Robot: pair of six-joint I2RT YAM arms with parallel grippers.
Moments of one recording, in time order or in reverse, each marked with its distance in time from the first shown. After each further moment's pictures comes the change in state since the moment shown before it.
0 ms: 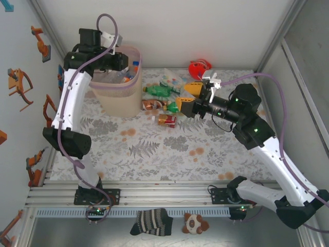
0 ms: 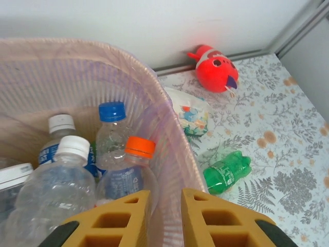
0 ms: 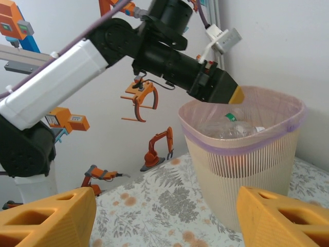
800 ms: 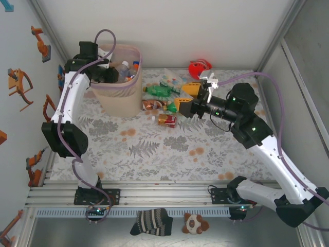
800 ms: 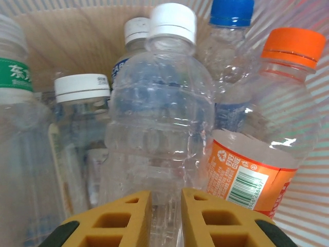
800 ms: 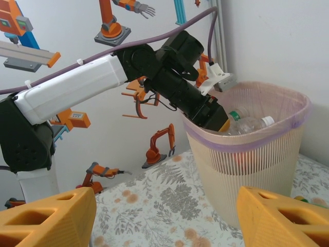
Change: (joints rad) left arm 0.097 0.012 -0.229 0.001 -0.105 0.062; right arm 0.010 0.019 0.001 0.000 0.000 0.000
